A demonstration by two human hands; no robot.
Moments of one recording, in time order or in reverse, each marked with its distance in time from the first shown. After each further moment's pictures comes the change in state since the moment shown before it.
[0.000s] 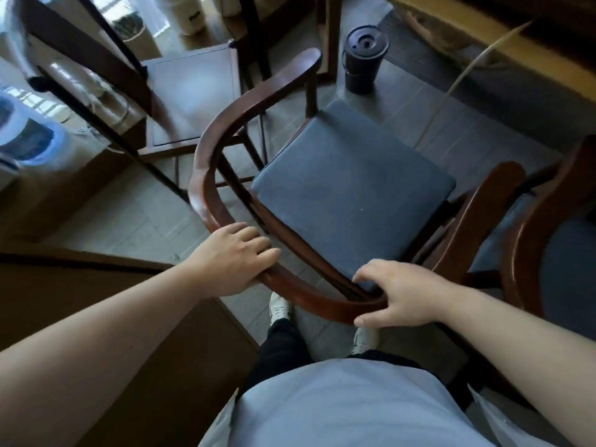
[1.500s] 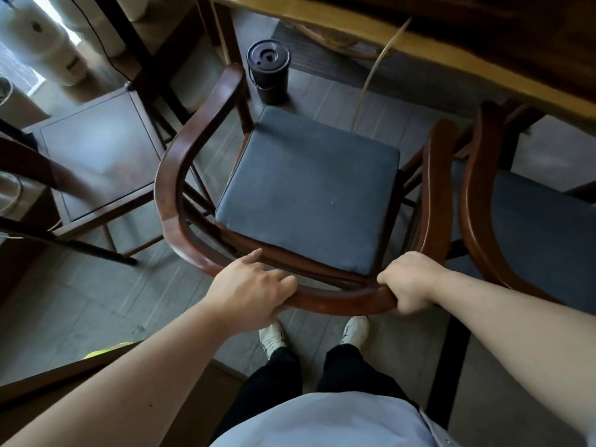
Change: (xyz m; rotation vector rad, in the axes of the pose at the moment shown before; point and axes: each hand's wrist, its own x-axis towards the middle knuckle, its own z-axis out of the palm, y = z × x) left_hand 0.064 -0.015 -0.010 -0.062 0.202 0.219; right_hand 0.005 0.036 0.006 -0.354 -0.146 0.317
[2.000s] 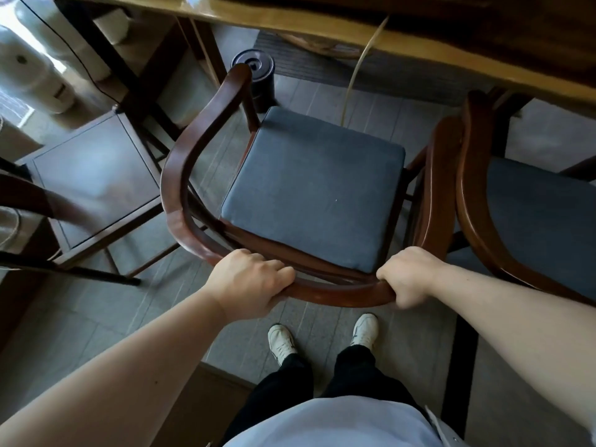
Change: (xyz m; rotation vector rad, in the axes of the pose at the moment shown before) left_hand 0.023 -0.026 -0.014 0.010 -0.022 0.113; right_hand 0.005 0.003 0.001 0.070 0.013 0.066
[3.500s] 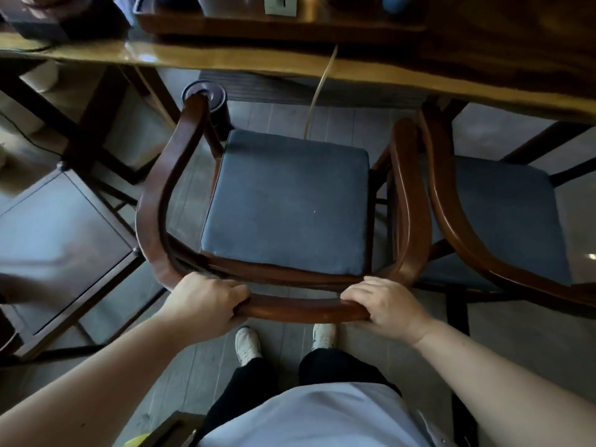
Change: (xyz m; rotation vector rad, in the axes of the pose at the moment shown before) left_hand -0.001 -0.109 -0.007 -0.056 -0.019 0.021; right_hand 0.002 -0.065 -0.021 0.561 0.782 0.031
